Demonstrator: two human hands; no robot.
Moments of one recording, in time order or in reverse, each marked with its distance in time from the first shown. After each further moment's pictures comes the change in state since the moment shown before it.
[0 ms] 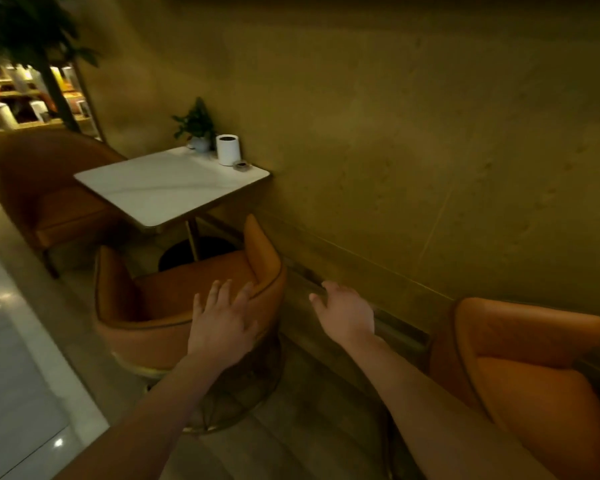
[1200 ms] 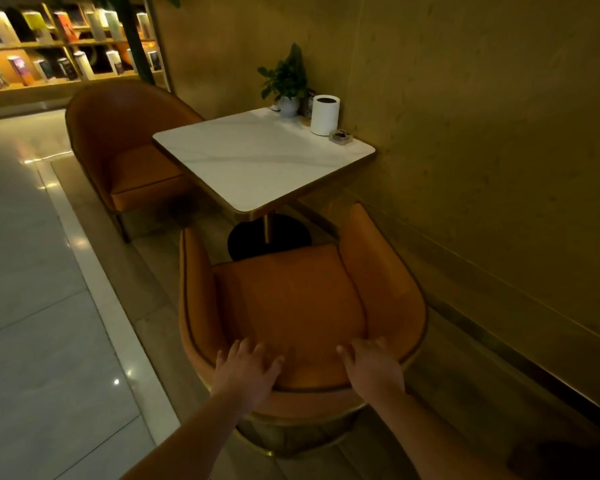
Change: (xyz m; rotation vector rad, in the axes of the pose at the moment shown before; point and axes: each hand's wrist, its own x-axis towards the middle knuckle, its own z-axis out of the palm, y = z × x) left_hand 0.129 -0.333 0.149 -0.088 -0.399 -0.268; right_hand 0.172 -0.170 0.303 -0.128 -0.283 -0.027
